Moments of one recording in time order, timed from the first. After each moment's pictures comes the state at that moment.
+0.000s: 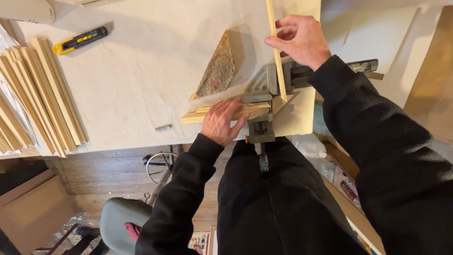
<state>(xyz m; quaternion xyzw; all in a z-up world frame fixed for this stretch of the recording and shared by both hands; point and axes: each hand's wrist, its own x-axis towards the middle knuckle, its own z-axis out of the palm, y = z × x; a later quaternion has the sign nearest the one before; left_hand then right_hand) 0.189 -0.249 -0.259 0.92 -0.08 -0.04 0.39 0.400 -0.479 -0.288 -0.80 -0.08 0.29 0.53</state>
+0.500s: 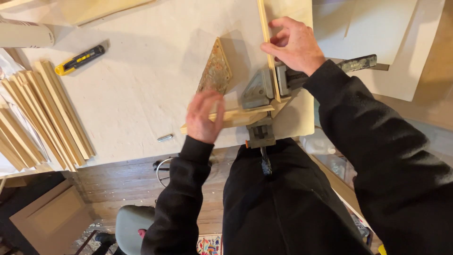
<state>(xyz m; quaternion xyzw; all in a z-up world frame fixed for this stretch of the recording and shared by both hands) 0.215 -0.229 -0.248 0.93 -0.01 0.06 0.37 0.396 -0.488 -0.306 -0.84 -0.10 0.25 0.47</state>
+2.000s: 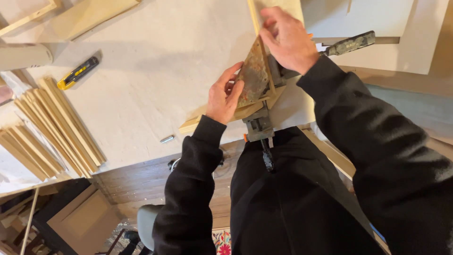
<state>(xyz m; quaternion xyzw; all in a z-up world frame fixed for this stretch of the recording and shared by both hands) 0.256 -0.274 -0.281 0.71 0.11 -0.21 0.66 0.369 -0.493 -0.293 -0.83 -0.05 0.24 0.51</state>
